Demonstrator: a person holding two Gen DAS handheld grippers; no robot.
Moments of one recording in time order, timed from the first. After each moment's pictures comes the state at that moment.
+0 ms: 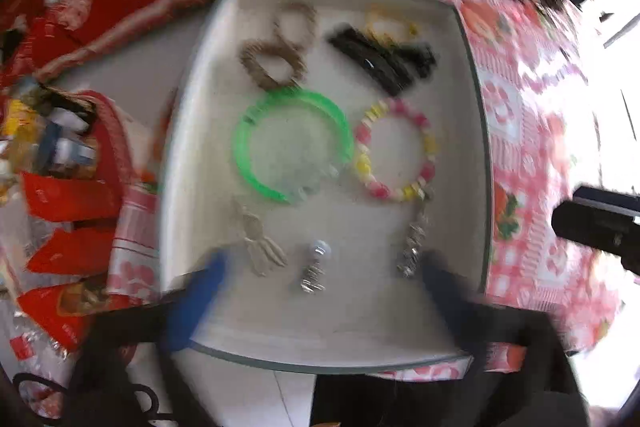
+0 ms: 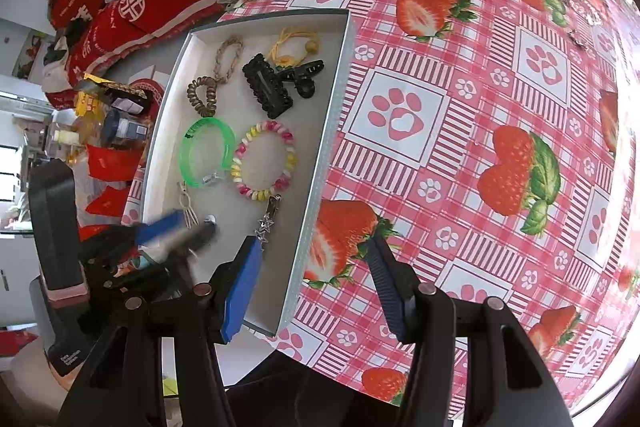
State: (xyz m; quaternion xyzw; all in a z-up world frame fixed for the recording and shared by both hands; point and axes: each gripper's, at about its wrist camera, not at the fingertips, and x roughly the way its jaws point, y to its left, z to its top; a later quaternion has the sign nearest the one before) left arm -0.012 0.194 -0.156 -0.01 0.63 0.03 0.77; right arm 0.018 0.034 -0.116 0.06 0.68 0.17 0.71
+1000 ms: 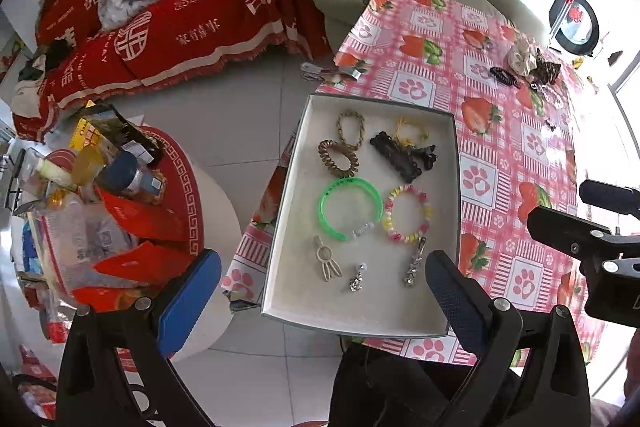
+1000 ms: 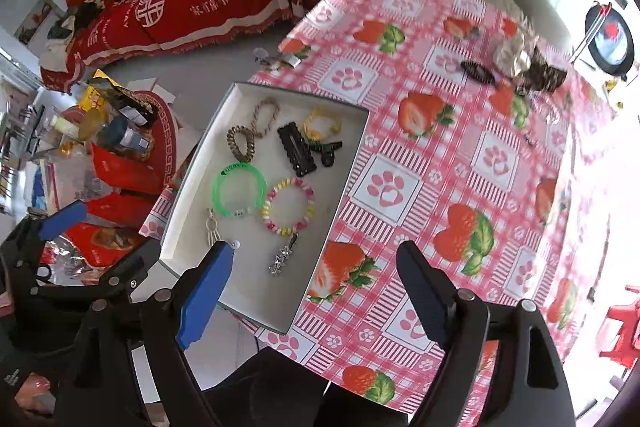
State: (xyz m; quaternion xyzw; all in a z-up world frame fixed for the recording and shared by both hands) left arm -0.039 0.225 -0.030 -0.02 0.57 0.07 0.82; right arm 0.006 0.072 -0.009 -0.04 0.60 0.16 0.78
